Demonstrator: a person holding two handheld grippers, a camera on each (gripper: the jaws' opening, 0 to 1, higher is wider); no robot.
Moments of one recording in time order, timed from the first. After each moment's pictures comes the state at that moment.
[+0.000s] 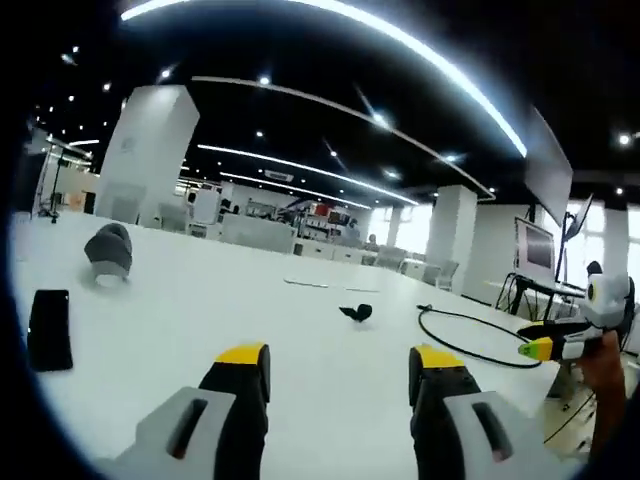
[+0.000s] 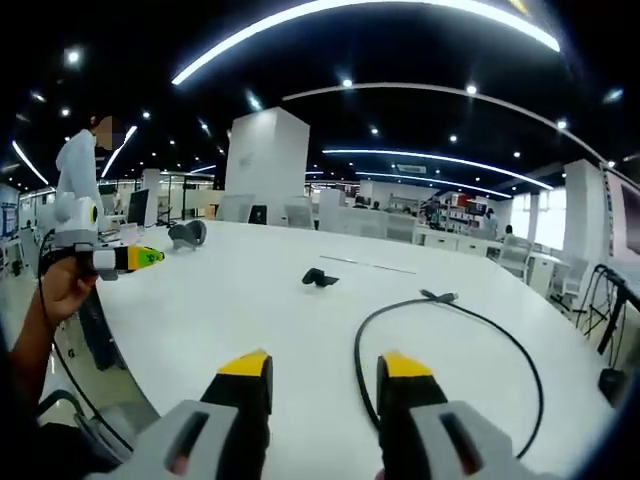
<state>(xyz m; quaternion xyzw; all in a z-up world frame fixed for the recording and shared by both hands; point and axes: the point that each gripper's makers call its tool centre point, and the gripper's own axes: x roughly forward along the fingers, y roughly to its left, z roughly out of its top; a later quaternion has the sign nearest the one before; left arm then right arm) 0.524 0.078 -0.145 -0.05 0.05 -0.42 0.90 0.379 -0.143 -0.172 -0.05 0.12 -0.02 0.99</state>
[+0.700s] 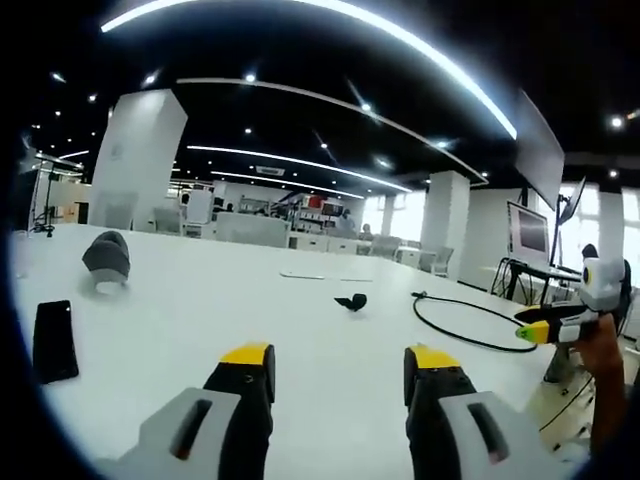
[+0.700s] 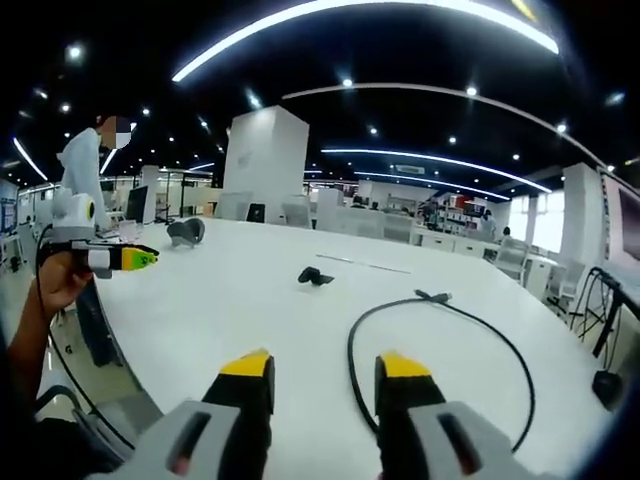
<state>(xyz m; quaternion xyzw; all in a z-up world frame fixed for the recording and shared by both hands) 0.515 0.077 -0.151 -0.05 0.07 -0.44 0.89 0.365 -0.137 -0.171 -0.05 0.12 -0.03 0.99</state>
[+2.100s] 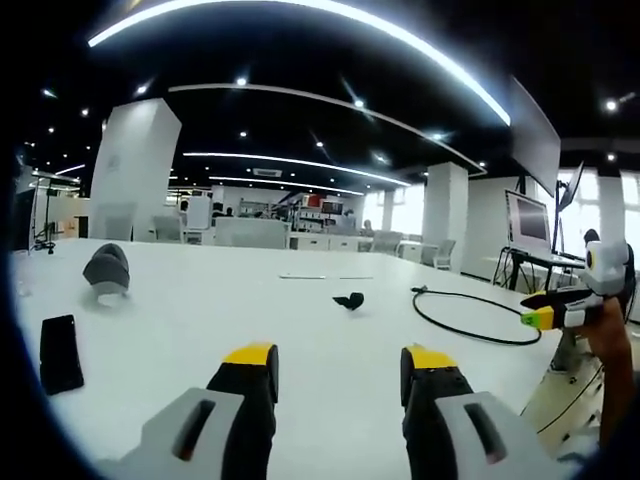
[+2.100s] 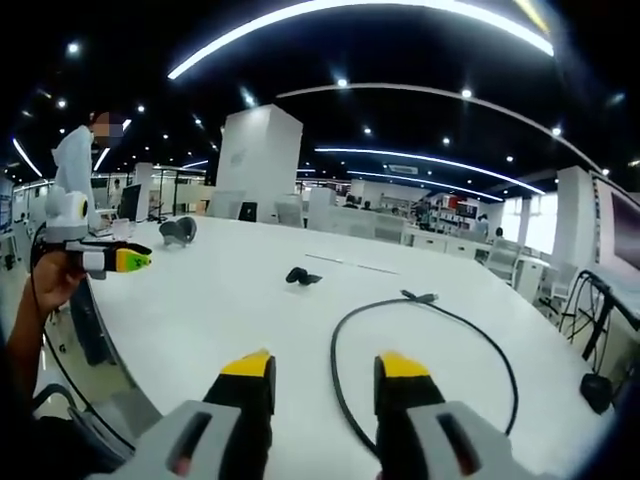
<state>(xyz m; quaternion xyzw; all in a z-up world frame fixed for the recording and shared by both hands) 0.505 0.071 -0.150 -0.02 0.06 -0.44 0.90 0.355 -0.149 -0.169 -0.06 0.13 -0.04 0.99</state>
